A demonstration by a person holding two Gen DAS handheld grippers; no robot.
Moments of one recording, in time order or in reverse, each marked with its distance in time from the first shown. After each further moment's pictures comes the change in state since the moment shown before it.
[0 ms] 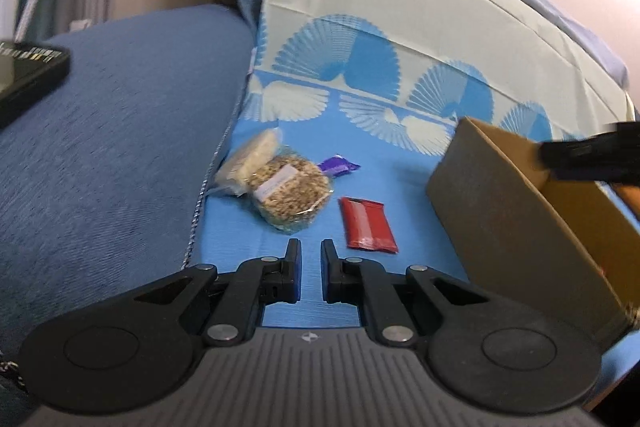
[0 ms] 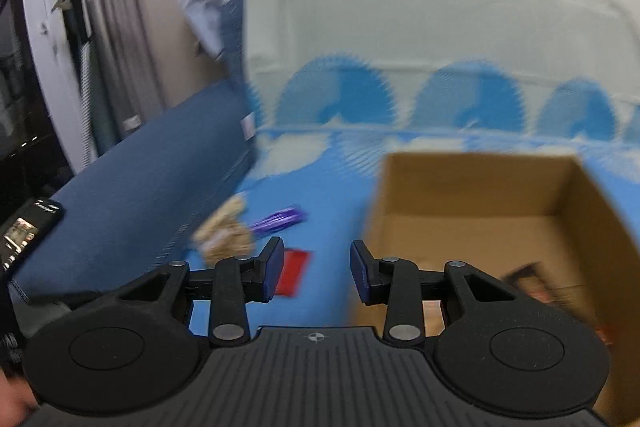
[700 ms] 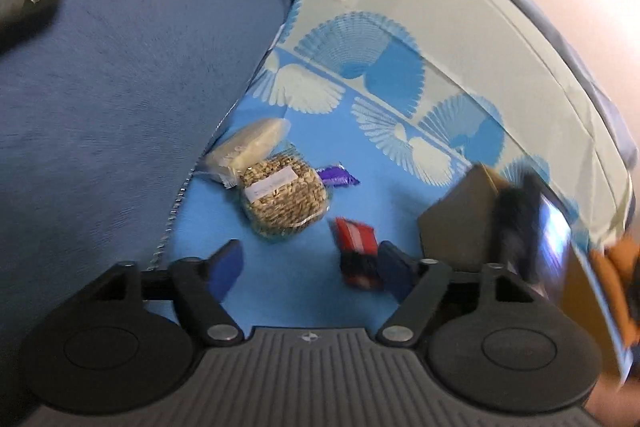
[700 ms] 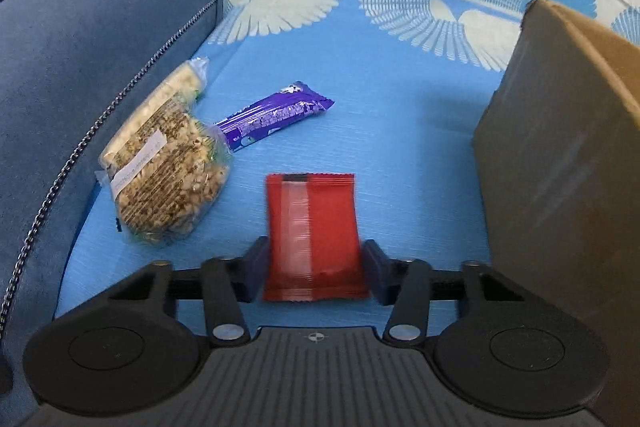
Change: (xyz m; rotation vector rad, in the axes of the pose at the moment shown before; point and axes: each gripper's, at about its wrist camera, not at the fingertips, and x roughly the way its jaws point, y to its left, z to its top) left arm 0.037 0.013 0.031 -0.281 0.074 -0.048; right arm 0.211 0.041 -0.031 -0.025 0.326 -0.153
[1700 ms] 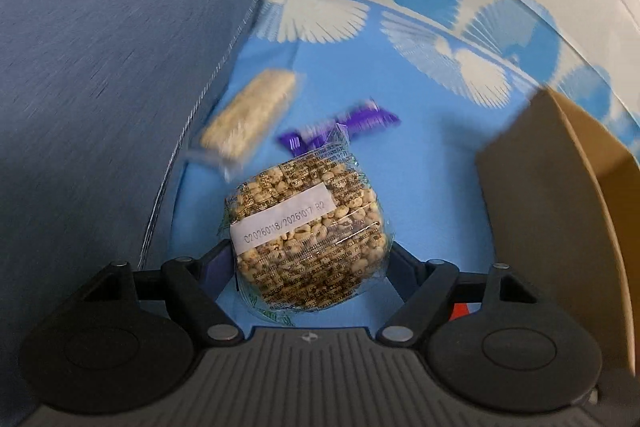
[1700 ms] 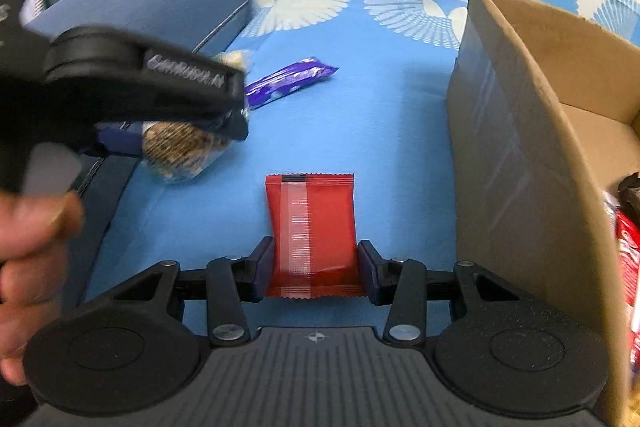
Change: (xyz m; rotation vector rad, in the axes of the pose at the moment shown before) left arm 0.052 -0.036 0.019 0.200 0.273 0.181; right arm -0.079 -0.009 -0.053 -0.029 -0.007 0.062
